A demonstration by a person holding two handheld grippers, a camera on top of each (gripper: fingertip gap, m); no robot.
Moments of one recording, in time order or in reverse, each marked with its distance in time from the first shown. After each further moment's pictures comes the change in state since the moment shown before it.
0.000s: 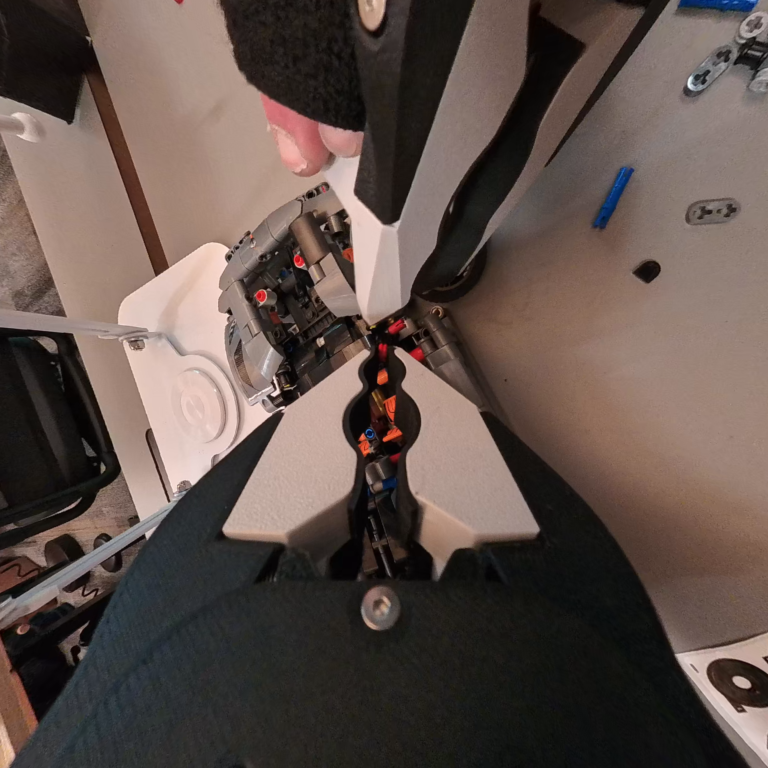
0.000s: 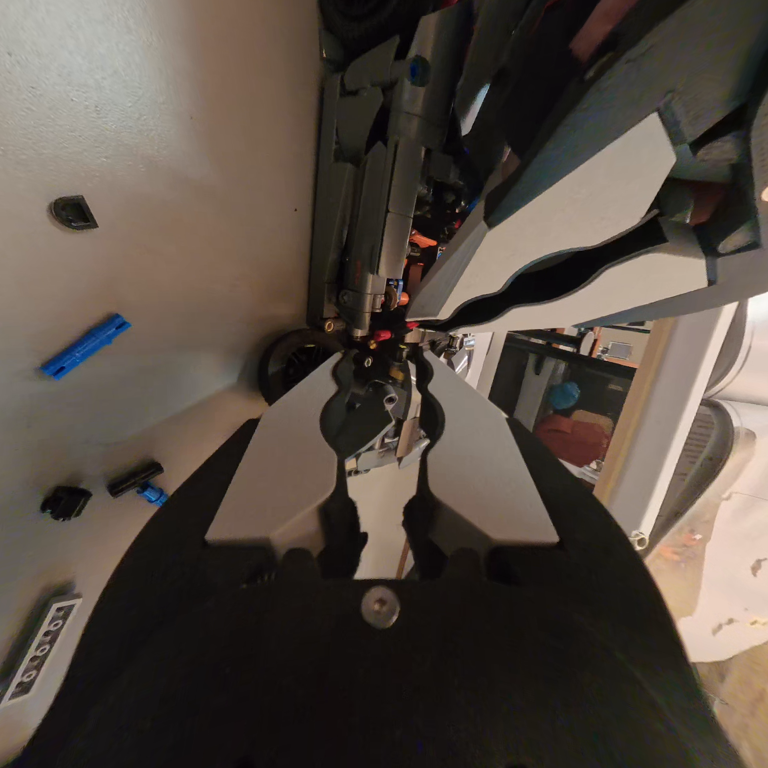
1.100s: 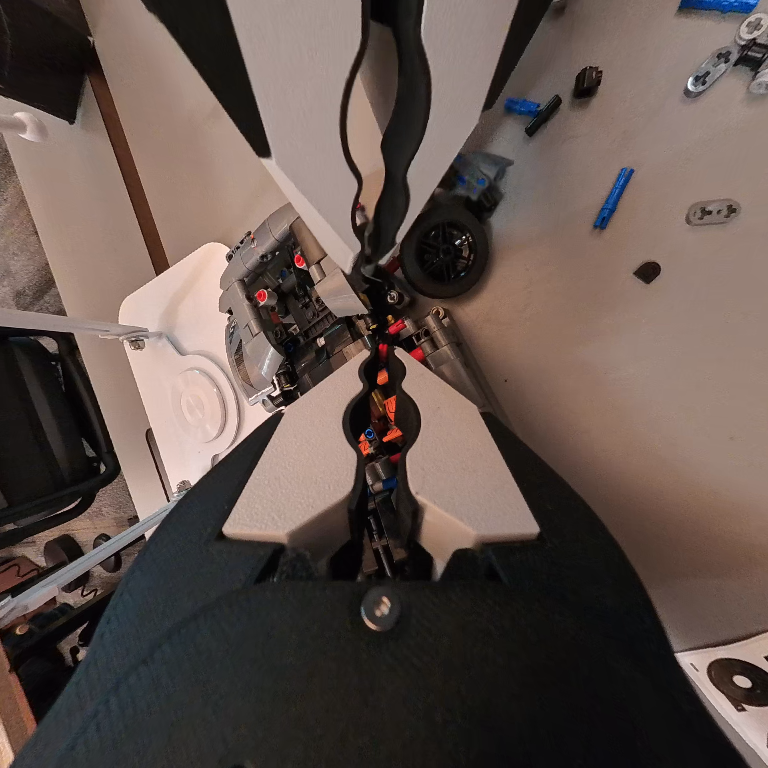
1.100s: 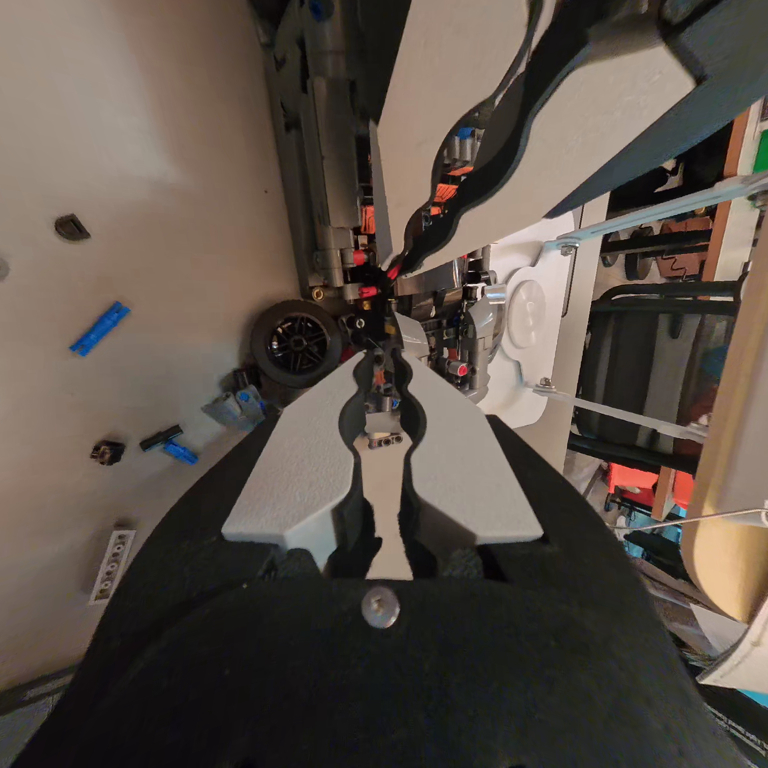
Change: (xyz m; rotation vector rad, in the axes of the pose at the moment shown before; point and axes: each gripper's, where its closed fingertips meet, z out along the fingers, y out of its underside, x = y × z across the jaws) left arm 0.000 0.000 0.000 0.003 -0.002 -0.002; right arm 0.005 0.020 -0.009 0.013 -0.203 0.287
